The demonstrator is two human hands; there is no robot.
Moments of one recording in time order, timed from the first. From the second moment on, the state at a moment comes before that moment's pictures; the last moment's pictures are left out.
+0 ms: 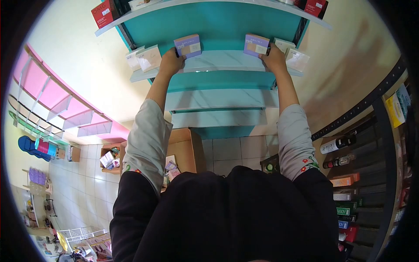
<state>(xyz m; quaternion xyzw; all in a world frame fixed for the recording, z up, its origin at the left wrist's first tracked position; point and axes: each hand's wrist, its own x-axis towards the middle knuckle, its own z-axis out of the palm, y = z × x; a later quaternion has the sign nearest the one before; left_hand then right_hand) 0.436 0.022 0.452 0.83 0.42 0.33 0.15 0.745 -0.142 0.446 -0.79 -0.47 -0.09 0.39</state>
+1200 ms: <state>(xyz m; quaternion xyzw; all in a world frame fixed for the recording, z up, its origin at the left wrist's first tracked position) 0.427 0.006 0.452 0.82 0.37 0.41 0.11 0.624 -0.228 0.482 -0.56 -0.49 -0.02 0.67</state>
